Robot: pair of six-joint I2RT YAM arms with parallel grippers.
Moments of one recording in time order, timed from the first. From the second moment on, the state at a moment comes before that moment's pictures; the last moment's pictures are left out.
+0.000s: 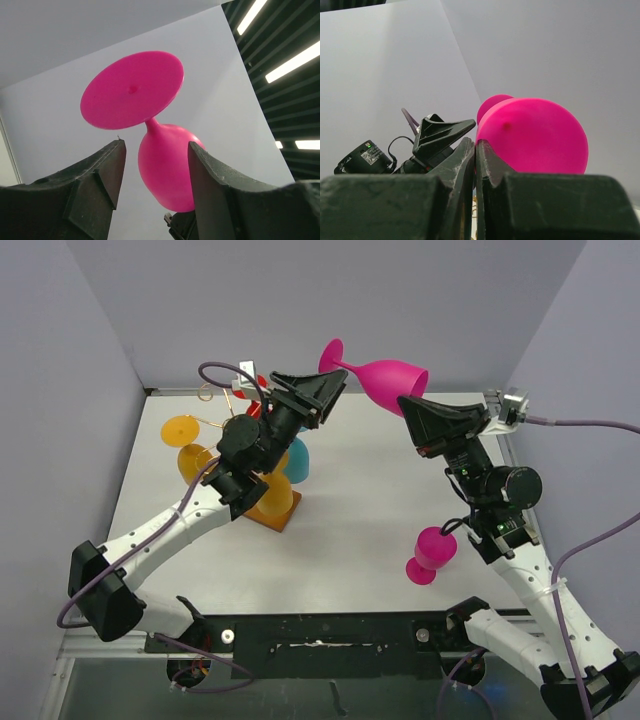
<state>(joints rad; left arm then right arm) -0.78 1.38 1.24 0.52 -0.17 -1.32 0.44 0.87 0.95 0.52 -0.18 0.56</state>
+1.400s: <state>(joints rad) -0.78 1.43 1.39 0.32 -0.23 -1.29 0.51 0.87 0.92 0.53 -0.21 0.54</state>
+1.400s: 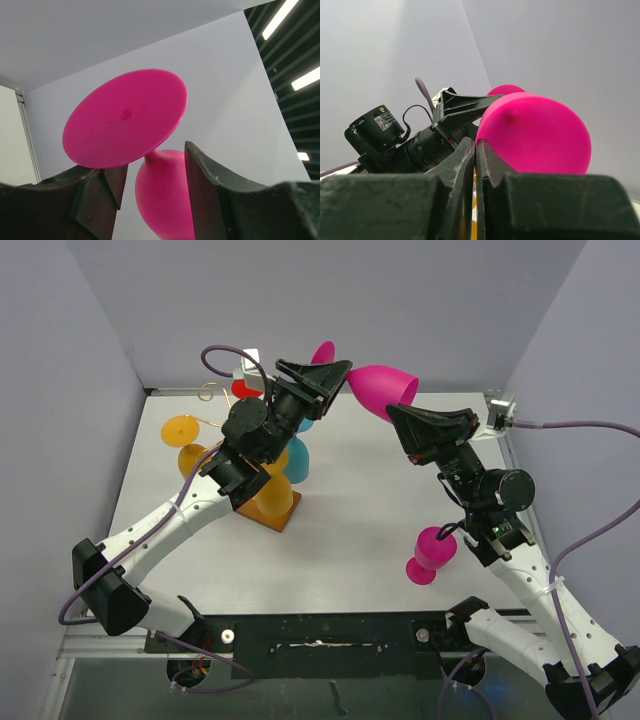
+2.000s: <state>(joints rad) -0.78 1.43 1.40 0.32 -0.24 -1.27 0.51 0.84 0.89 0.52 -0.22 0.54</state>
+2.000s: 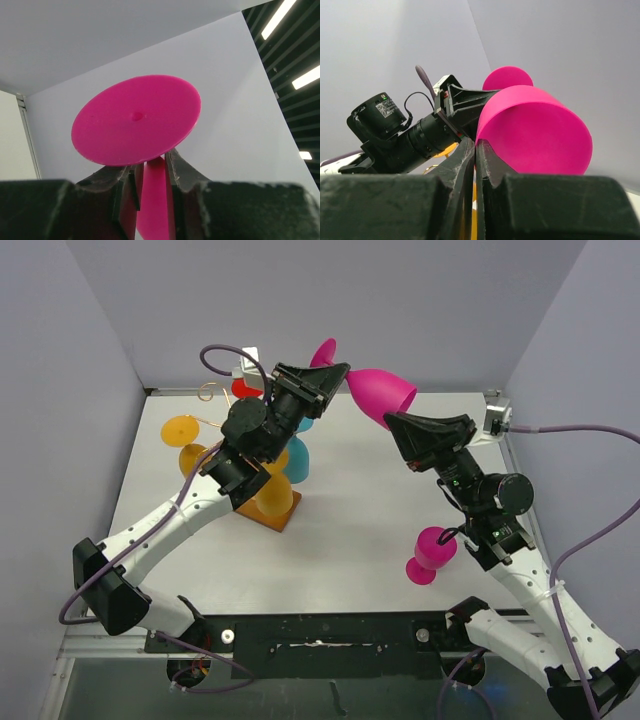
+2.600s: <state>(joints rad) -0.74 1.42 1.40 0.38 -0.20 -1.02 0.52 0.80 0.89 0.31 -0.25 0.59</state>
